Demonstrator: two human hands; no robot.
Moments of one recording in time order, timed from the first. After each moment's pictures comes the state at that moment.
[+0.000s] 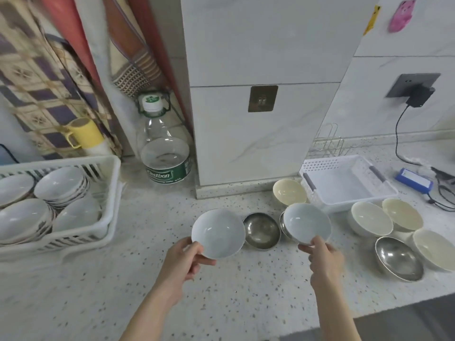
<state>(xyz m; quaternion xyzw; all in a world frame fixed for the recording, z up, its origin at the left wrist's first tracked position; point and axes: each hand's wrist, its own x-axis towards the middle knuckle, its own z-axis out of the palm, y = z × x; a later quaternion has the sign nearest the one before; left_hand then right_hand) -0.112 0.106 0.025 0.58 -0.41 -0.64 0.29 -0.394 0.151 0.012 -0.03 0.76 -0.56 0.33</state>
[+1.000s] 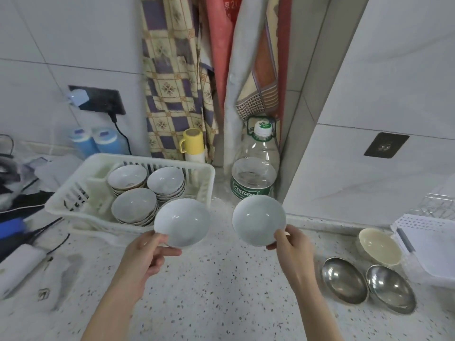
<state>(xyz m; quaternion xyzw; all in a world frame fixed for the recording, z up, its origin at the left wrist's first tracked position) 0.123 0.096 0.079 0.63 -0.29 -0.53 0.48 -0.157 0.067 0.088 -0.47 0.68 -0.42 0.37</state>
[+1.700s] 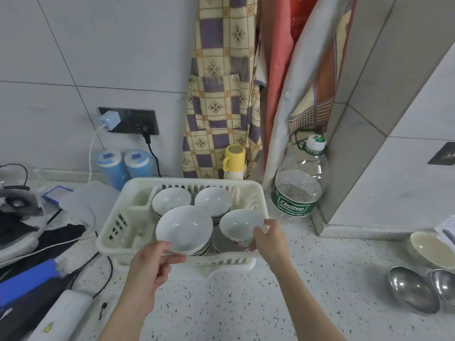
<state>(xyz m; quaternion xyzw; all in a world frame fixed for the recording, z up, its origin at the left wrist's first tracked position) 0.295 0.047 0.072 0.61 -0.27 -0.55 0.50 0.048 -0.015 0.049 -0.46 0.72 -0.34 0.39</state>
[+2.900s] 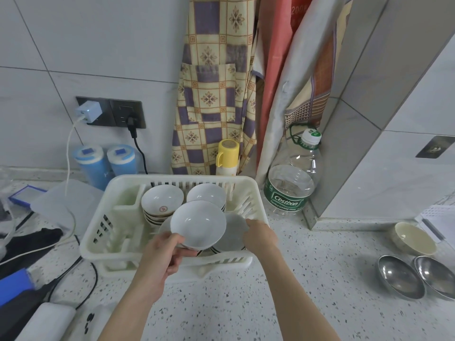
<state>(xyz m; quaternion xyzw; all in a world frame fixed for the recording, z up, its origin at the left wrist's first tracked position) 0.289 0.010 0.052 0.58 -0.33 -0.60 0.44 0.069 -0.043 0.044 -0.58 0.78 -0.03 0.25</state>
